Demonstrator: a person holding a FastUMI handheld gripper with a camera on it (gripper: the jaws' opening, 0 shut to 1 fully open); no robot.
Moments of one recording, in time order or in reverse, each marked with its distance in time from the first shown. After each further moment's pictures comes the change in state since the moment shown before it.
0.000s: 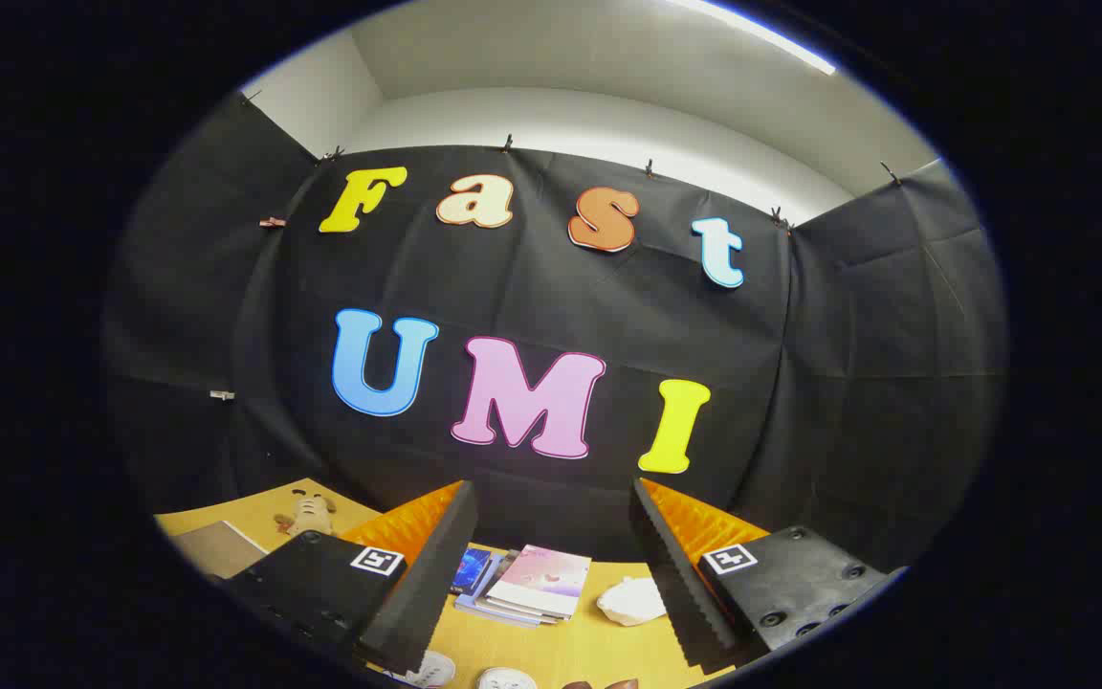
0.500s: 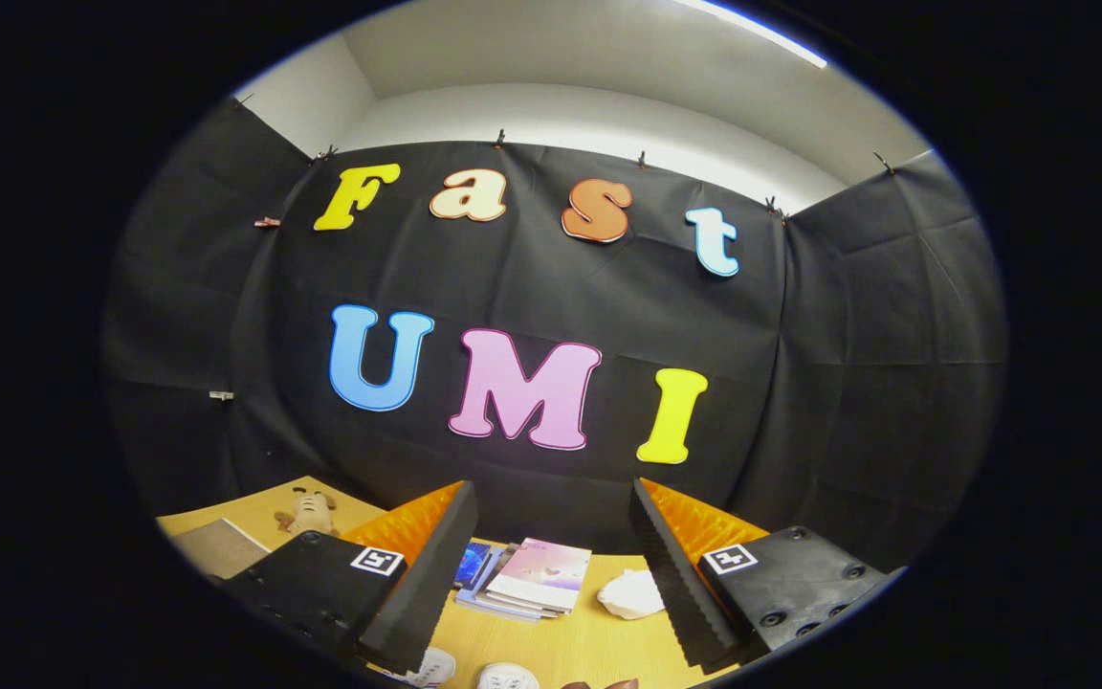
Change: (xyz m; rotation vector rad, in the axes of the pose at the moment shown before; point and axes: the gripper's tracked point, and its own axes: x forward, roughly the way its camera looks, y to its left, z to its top) arm -0.001 -0.007 -0.012 0.011 0.024 -0.002
